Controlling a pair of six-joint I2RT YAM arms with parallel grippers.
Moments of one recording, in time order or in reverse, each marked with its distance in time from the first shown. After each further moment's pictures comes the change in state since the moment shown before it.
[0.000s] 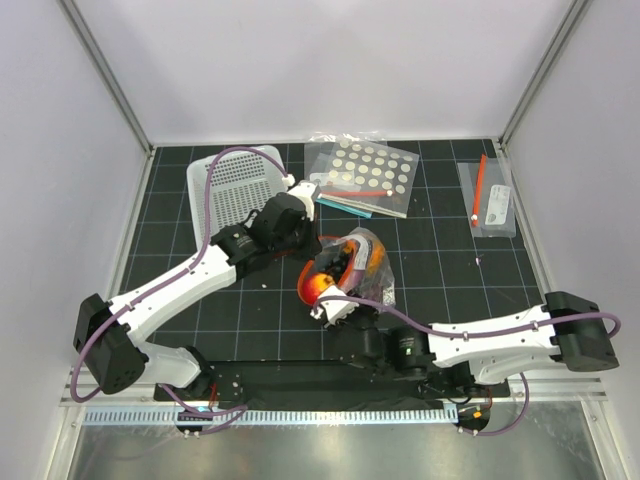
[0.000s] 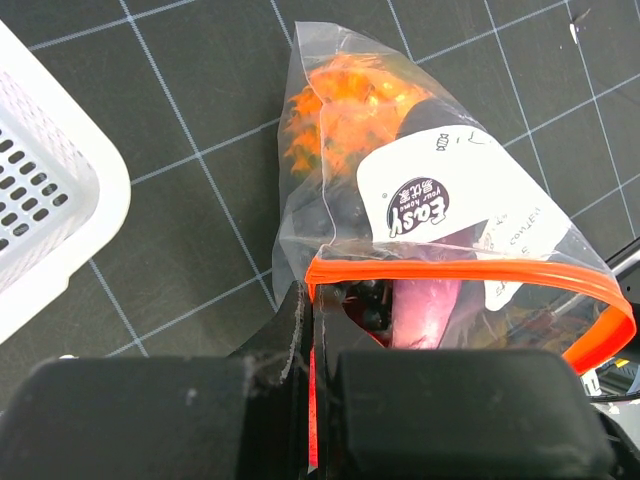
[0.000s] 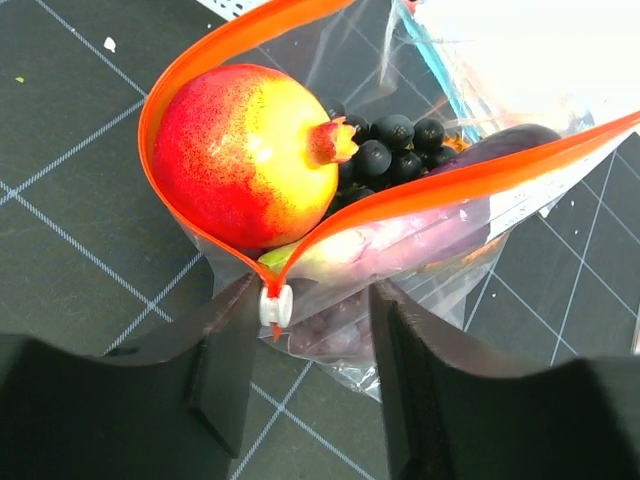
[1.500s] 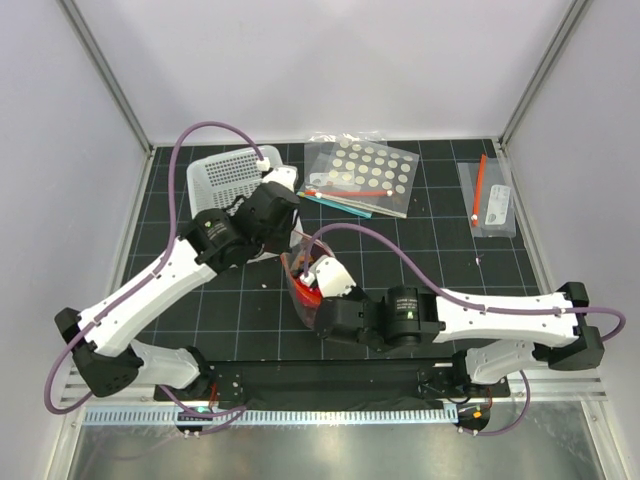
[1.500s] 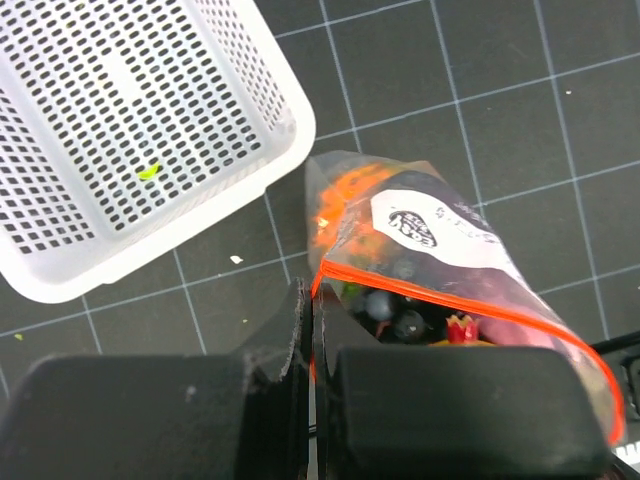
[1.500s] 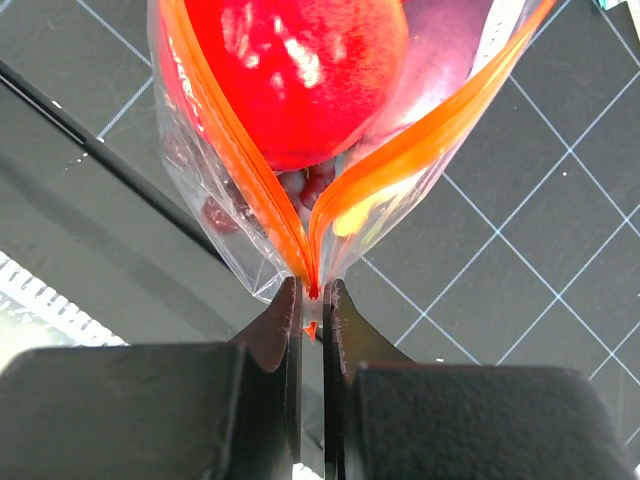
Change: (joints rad) left arm -0.074 -0.037 0.345 -0.526 -0.367 -0.004; right arm -0.028 0.129 0.684 -1.007 -0.397 0.445
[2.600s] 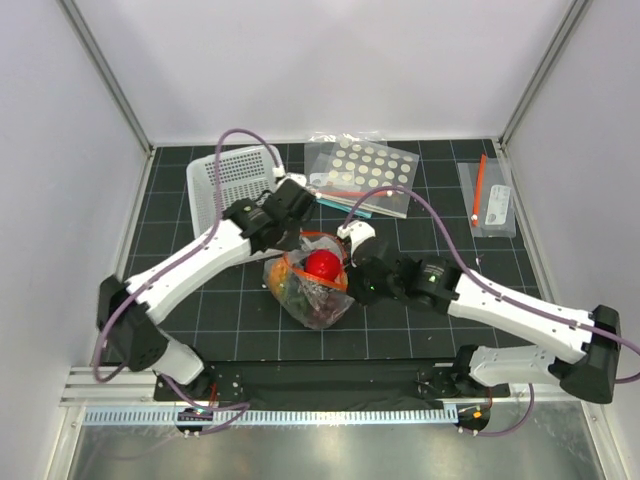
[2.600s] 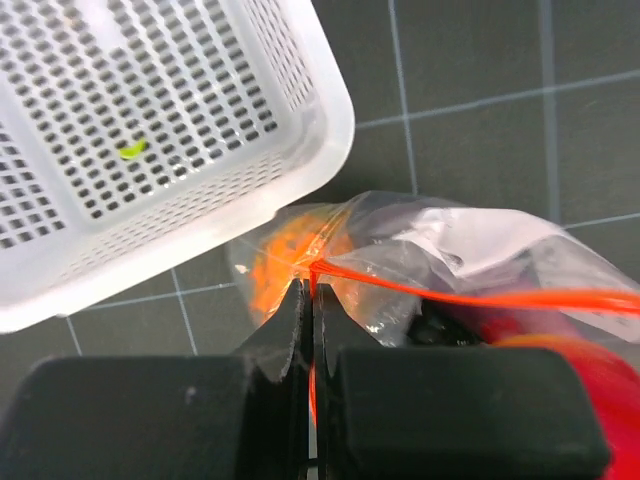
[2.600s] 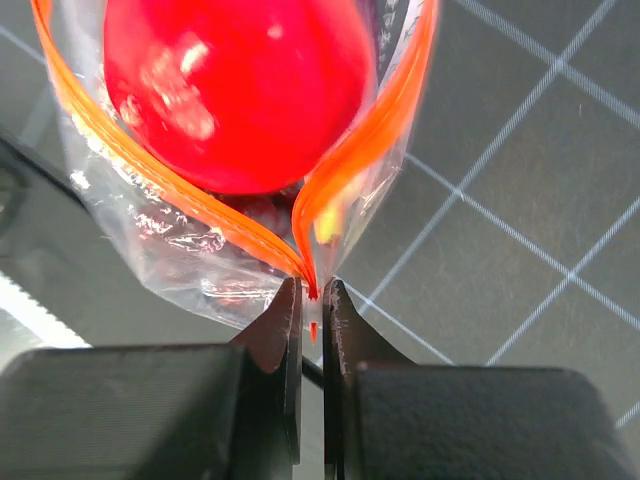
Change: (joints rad) left arm 0.109 0.223 -0.091 0.110 0.058 -0.002; right arm -0.463 -0.156 -0.294 0.370 -0.409 -0.137
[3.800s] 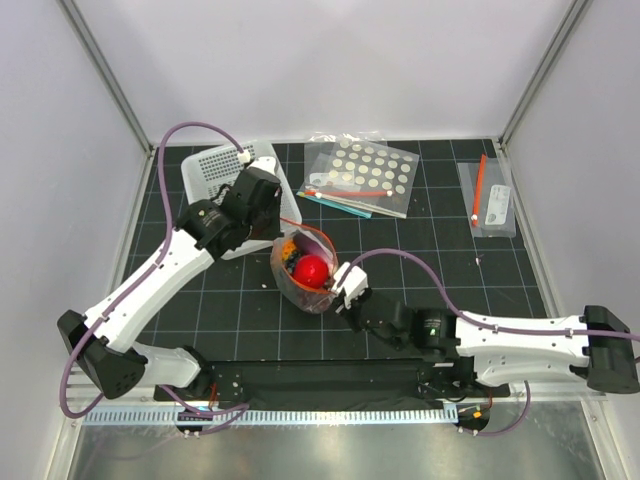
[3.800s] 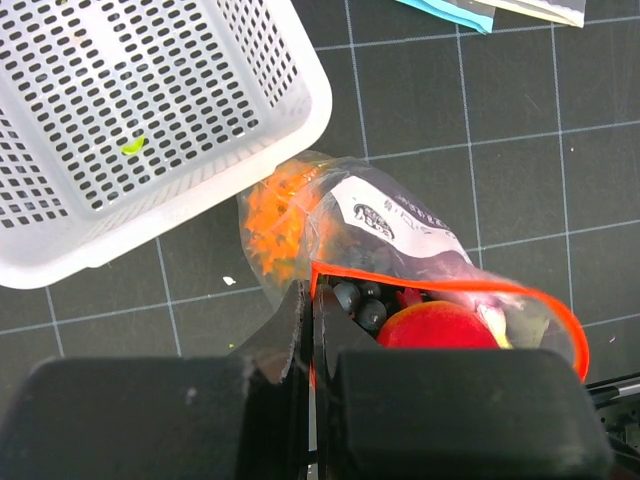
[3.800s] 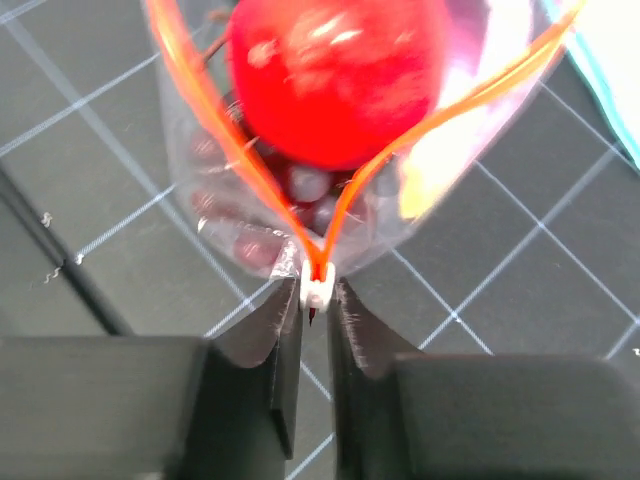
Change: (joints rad) left arm 0.080 -0.210 0.016 0.001 0.072 -0.014; right arm 0.280 -0.161 -0.443 0.671 0.273 -0.289
